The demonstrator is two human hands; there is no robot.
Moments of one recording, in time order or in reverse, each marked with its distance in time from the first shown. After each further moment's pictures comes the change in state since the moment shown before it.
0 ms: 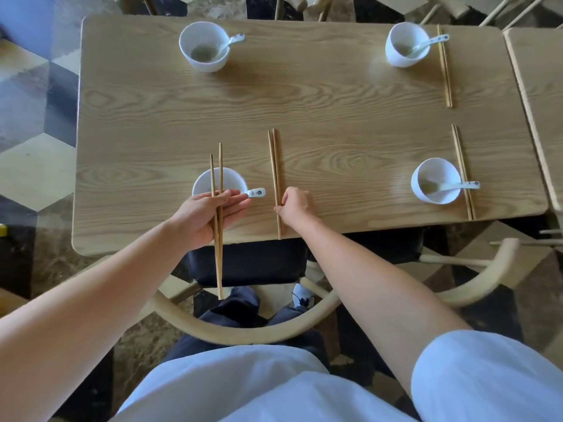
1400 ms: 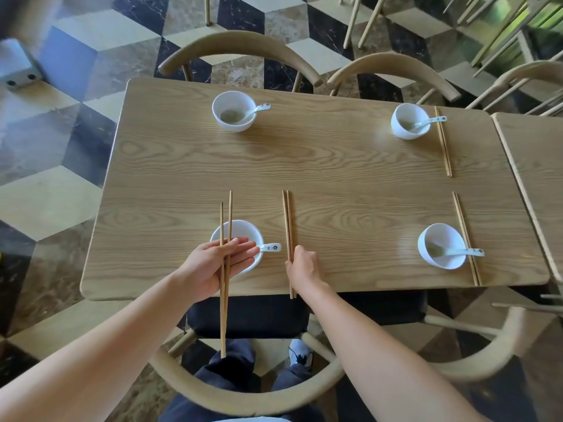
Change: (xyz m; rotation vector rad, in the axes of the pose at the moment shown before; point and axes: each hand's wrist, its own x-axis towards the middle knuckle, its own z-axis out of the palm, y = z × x) left_hand -0.003 0.013 -0.016 -0.081 -0.058 0.031; right_hand 0.000 0.007 0.026 -0.087 0.093 -0.051
